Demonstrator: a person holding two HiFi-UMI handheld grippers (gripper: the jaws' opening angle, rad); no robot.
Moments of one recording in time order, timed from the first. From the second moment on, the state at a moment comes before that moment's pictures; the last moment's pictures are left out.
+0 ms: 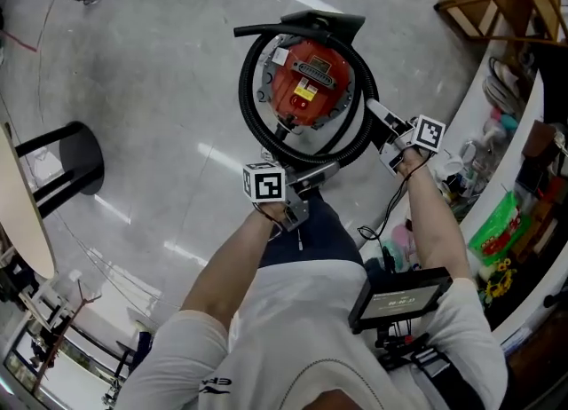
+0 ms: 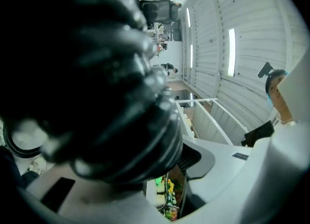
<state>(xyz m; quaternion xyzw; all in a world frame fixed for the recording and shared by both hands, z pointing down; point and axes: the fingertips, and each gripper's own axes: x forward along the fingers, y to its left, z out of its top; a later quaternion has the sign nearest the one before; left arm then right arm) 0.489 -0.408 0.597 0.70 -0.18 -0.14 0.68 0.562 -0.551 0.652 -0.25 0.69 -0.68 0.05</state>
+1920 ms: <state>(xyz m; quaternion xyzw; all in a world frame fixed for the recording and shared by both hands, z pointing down) 0.543 -0.397 0.893 0.57 -0.30 -0.05 0.77 0.557 -0.588 0.842 -0.16 0.81 -0.48 -0.30</state>
